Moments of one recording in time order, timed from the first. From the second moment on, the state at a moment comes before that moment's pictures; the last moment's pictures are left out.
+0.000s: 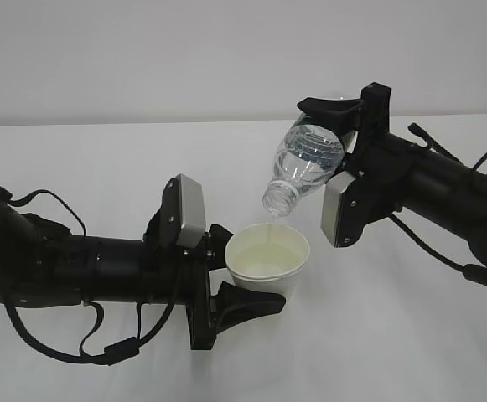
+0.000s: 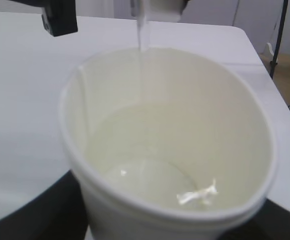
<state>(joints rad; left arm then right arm) -0.50 2.10 -0.82 1.05 -1.09 -0.36 0.23 1.91 -0.75 -0.55 -1.12 -1.42</state>
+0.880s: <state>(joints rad) -0.50 2.10 -0.82 1.04 -1.09 -0.36 0.23 1.91 -0.75 -0.55 -1.12 -1.26</state>
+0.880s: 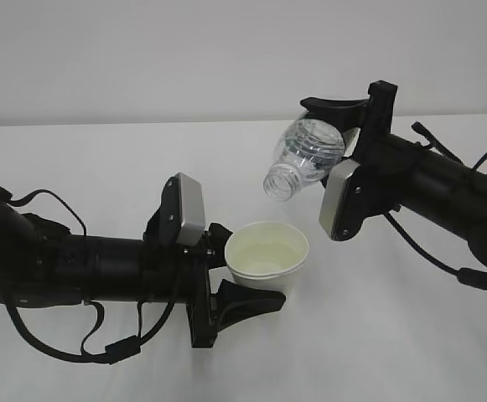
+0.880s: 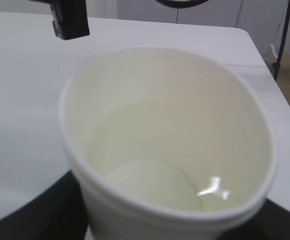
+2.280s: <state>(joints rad) -0.50 2.10 -0.82 1.03 -1.09 -0.36 0.23 1.91 -0.75 -0.49 -1.12 -0.85</state>
